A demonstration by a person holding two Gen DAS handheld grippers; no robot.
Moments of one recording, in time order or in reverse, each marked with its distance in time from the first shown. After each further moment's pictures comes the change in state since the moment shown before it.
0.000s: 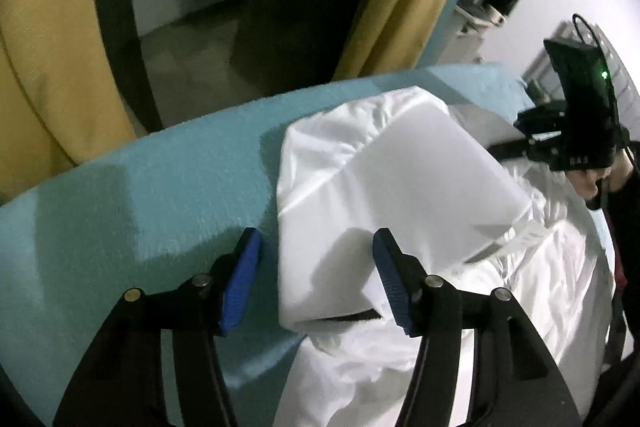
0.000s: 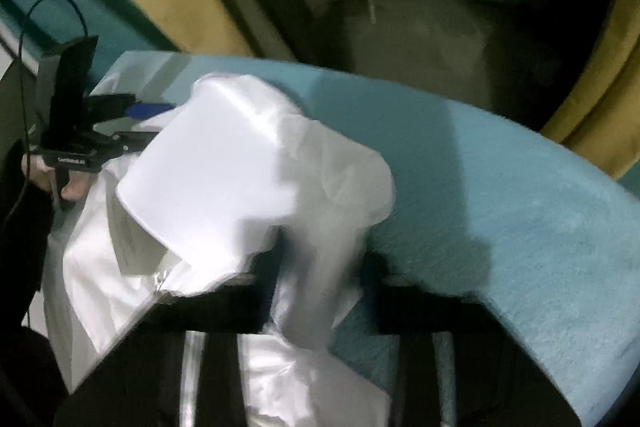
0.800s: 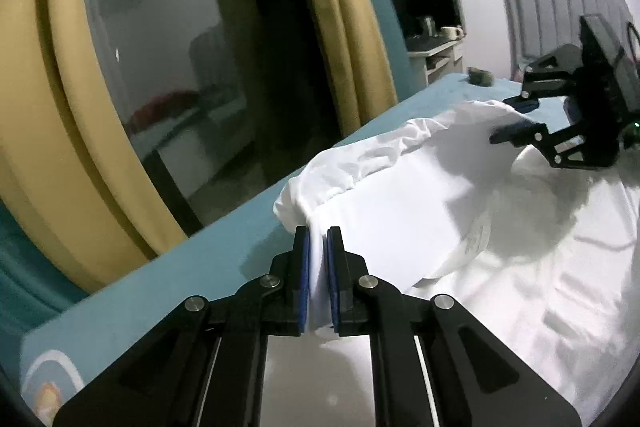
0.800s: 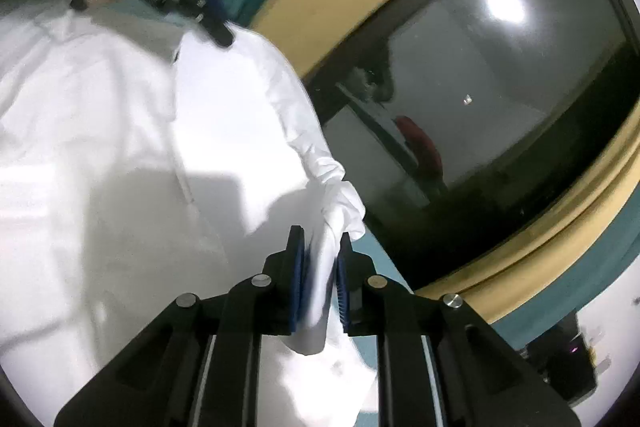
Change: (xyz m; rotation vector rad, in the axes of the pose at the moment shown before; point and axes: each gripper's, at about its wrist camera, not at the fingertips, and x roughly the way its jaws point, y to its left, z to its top) left arm -0.118 -0.142 -0.113 0.440 -0.461 0.302; right arm -0.053 0.165 -0.169 -0.829 -0.423 -0.672
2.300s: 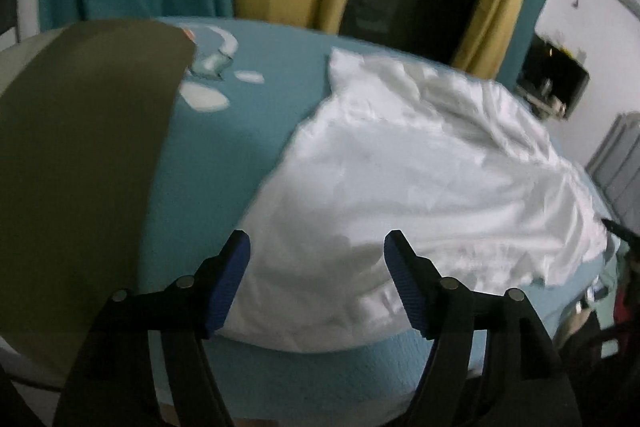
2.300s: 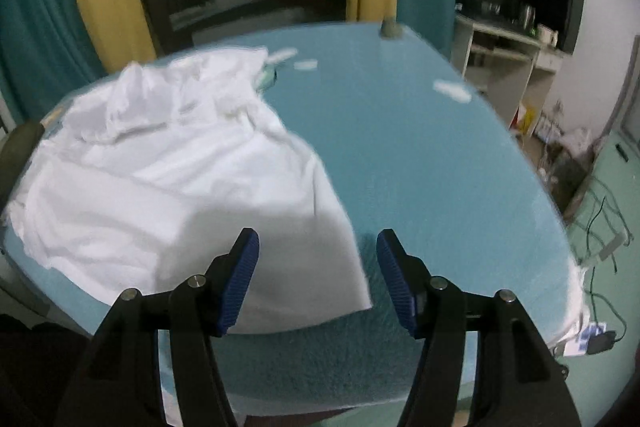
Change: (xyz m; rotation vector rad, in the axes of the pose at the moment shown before) left arm -0.226 -0.036 -0.193 -0.748 0.279 0.178; right arm -0.215 -0.007 -0.188 1.124 0.425 0.022
